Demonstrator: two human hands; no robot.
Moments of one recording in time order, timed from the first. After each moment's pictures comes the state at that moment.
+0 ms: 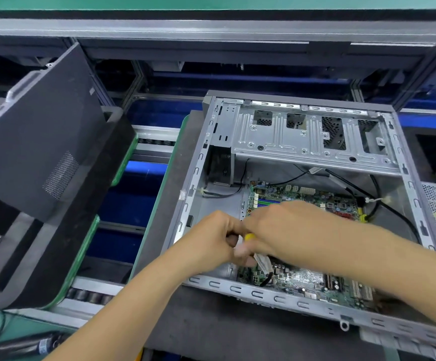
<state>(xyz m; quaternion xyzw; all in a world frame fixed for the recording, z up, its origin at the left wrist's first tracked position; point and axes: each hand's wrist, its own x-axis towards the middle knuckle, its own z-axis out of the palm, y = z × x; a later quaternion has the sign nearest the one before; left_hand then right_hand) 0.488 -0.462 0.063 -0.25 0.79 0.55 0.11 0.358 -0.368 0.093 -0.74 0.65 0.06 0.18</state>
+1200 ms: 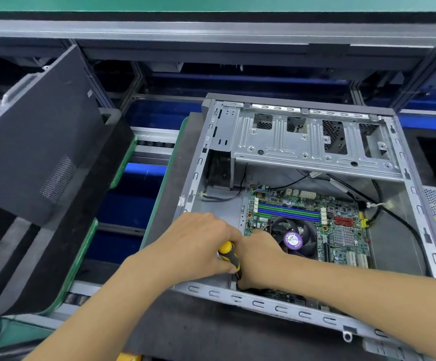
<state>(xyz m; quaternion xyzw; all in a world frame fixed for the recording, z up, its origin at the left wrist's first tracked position) 0.494 -0.479 0.074 -0.12 0.97 0.13 0.13 0.384 -0.388 -0.008 -0.70 0.68 0.13 0.17</state>
